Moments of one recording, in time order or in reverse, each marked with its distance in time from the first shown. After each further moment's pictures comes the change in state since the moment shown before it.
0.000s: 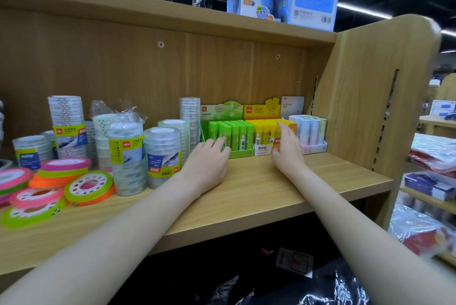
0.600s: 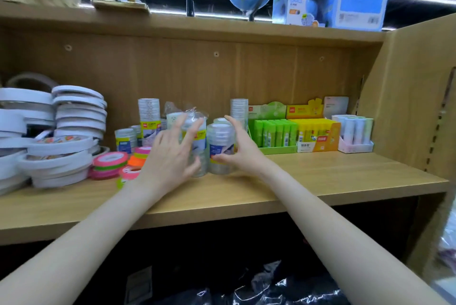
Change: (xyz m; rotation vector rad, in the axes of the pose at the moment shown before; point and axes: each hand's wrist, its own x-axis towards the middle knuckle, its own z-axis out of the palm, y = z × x) left_hand -0.133 -0.099 -0.045 -0.002 0.269 -0.270; right_hand -0.066 -0.157 0.051 0.603 -0.439 -0.299
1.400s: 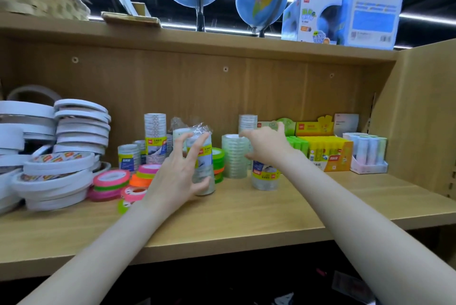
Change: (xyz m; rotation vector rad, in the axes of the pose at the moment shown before) left_hand 0.008 -0.013 0.016 -0.288 0.065 -0.011; right_hand 0.049 -0.020 -0.038 -1.163 -0.079 0.032
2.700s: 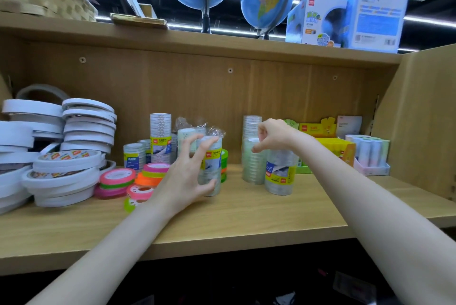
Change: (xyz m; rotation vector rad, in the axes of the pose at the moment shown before) left_hand -0.003 0.007 -0.005 -0.183 -0.037 -0.007; right_hand 0.014 0.023 -0.021 0.431 -0.161 0.084
